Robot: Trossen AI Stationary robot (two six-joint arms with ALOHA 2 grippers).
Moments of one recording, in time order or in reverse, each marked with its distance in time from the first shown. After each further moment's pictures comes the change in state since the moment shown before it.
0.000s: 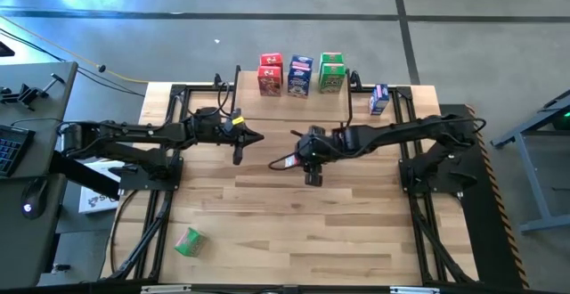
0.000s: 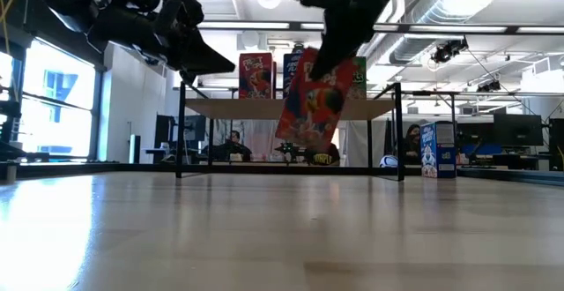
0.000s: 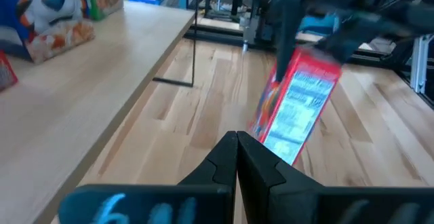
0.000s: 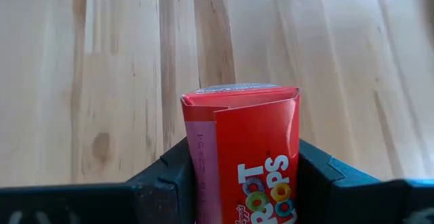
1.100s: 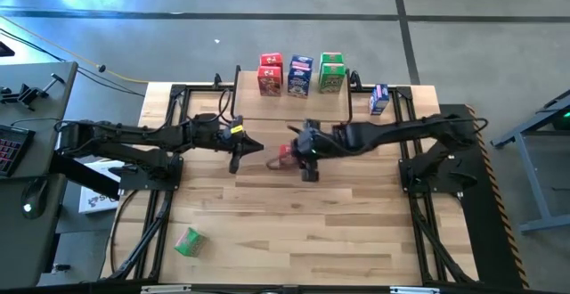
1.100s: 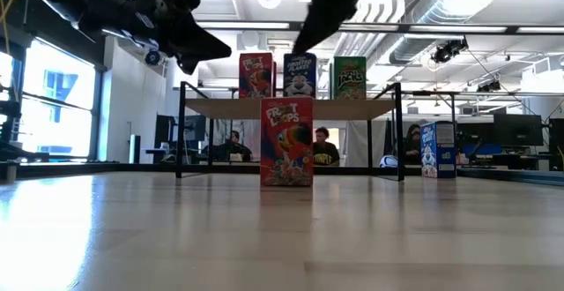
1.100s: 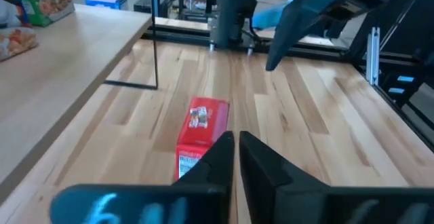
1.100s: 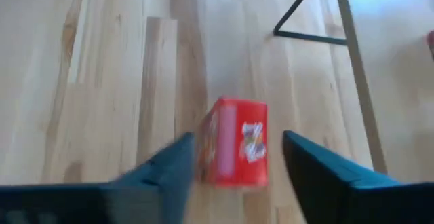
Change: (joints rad) left arm -0.102 -0.051 0.016 -0.063 -0.001 -0.013; right arm 0.012 0.016 0.126 -0.021 0.088 -0.135
